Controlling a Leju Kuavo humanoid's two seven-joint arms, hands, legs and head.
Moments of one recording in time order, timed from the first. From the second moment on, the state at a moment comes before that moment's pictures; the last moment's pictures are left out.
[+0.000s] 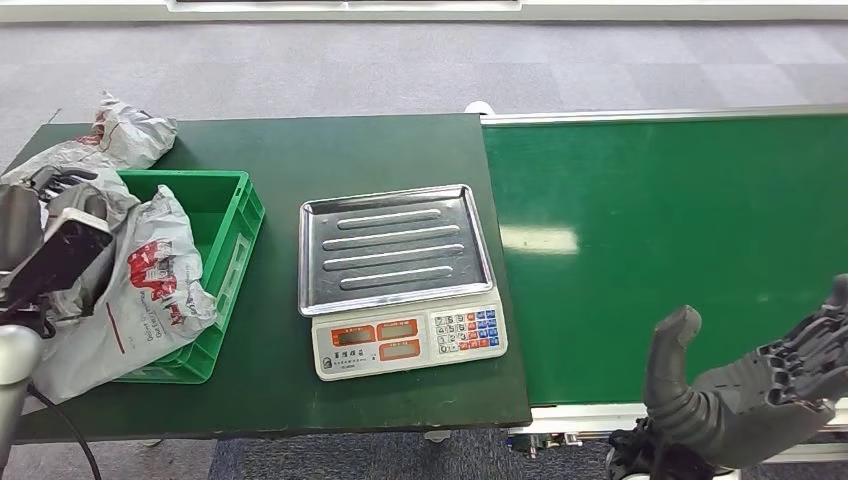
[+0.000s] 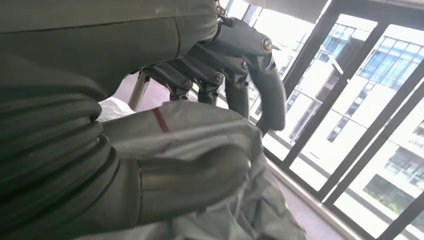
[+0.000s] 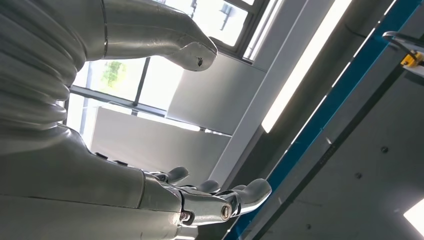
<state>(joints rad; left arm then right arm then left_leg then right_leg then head) -0.31 0.50 -0.02 -1.42 -0.46 0.18 -0.09 0.14 0.13 0.14 -2.07 0.52 -0.70 -0.70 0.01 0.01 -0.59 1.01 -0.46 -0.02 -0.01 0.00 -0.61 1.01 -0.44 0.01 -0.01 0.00</state>
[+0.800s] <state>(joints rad) -0.04 0.14 -0.12 -1.95 -0.18 0.63 -0.40 0.15 0.15 0.14 -2.07 0.57 -0.70 -0.70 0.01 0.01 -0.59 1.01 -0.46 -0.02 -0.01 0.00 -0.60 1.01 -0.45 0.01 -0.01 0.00</state>
